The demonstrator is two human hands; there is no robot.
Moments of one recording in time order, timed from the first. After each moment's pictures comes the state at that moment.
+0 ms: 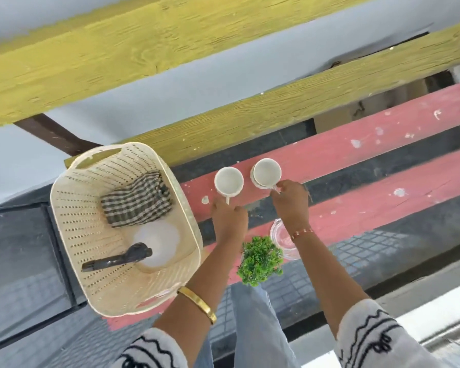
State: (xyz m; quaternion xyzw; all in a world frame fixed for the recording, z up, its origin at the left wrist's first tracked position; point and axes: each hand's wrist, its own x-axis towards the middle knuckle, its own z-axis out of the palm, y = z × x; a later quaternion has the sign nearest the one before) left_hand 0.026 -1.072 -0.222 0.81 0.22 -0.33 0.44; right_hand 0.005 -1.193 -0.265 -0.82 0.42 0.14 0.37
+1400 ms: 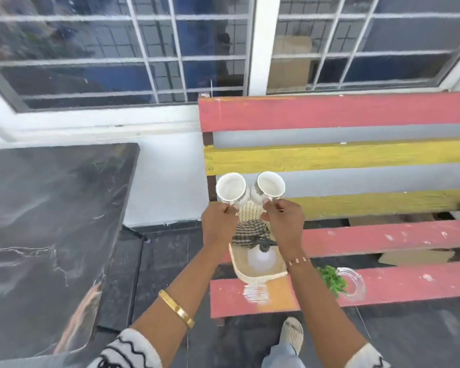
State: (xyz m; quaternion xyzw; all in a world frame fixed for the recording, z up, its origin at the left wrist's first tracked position) left_hand -0.008 -0.768 0.007 0.80 0.11 -0.05 0.58; right_hand -0.029 -0.893 0.009 -0.80 0.22 -0.15 0.54
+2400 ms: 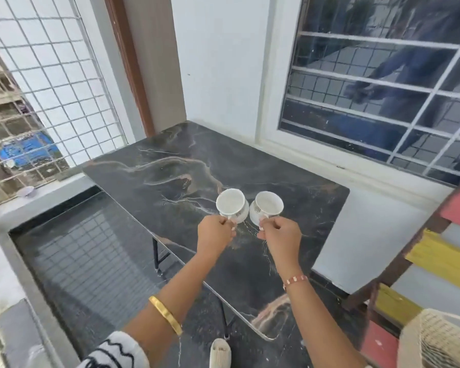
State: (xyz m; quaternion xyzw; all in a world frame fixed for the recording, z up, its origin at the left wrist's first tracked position) left_hand -0.123 -0.347 0.055 0.71 0.38 0.16 0.57; right_hand -0.054 -0.460 0.045 -0.79 -0.11 0.05 0.60
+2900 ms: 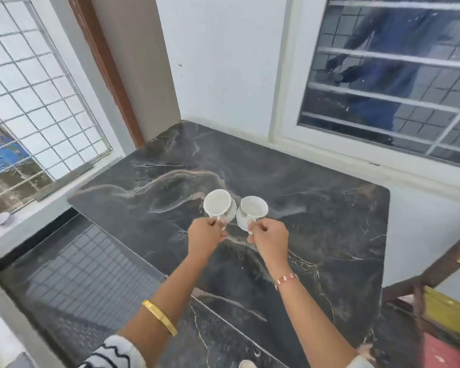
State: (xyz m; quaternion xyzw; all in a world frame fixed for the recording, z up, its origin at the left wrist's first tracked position) left_hand -0.071 -0.158 0.028 0.71 0.40 0.12 0.58; right_hand -0.015 -0.279 0.016 -0.81 -0.07 0.08 0.57
